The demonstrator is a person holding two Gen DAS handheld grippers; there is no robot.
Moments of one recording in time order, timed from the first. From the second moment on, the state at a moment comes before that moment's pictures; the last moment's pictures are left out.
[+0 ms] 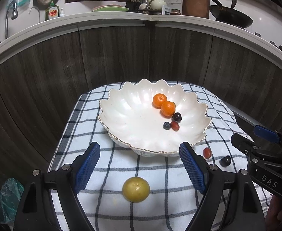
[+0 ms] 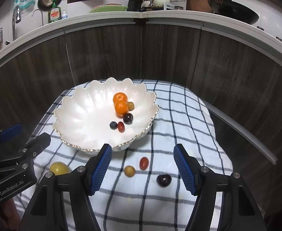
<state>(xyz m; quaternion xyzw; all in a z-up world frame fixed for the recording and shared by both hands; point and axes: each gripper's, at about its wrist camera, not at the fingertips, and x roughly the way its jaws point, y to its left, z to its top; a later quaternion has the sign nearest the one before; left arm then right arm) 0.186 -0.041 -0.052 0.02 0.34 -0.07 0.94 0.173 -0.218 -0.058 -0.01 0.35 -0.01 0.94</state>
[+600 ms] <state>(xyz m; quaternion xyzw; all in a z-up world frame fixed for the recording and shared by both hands) 0.171 -0.047 -0.084 0.02 0.36 -0.08 0.93 0.155 -0.221 -0.091 -0.02 0.36 0.00 0.93</state>
